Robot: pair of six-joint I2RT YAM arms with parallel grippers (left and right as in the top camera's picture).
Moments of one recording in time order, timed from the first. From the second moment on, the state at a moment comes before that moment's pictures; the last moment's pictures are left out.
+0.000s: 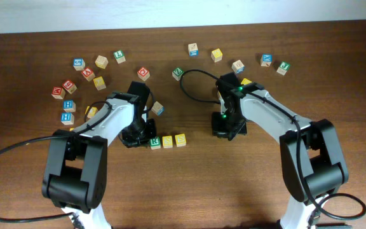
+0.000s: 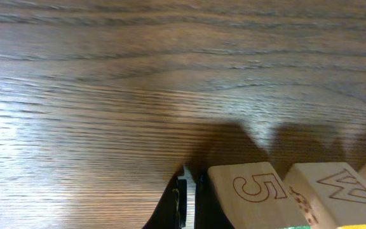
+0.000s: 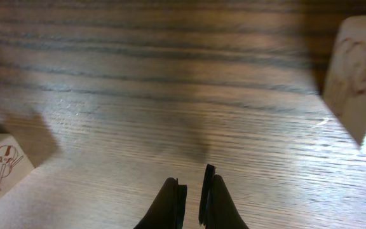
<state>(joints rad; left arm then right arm) -0.27 1.94 1.22 -0.90 0.15 -0.41 0.34 1.95 1.29 -0.88 -0.23 0.39</state>
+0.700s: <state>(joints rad) -0.34 1.95 1.22 -0.79 0.26 -0.44 0.40 1.95 1.28 -0.86 -0.26 0.42</state>
